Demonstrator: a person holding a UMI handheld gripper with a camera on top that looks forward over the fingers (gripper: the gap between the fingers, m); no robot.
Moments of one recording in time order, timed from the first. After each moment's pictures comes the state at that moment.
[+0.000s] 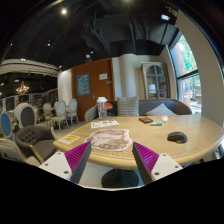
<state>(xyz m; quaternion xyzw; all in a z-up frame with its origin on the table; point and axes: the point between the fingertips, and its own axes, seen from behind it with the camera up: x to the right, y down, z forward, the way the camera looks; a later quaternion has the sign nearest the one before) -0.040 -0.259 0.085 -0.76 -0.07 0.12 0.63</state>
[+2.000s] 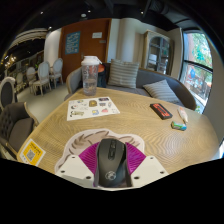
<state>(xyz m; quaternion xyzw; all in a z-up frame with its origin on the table) -0.122 0.026 0.009 -0.88 -0.09 0.00 0.46</state>
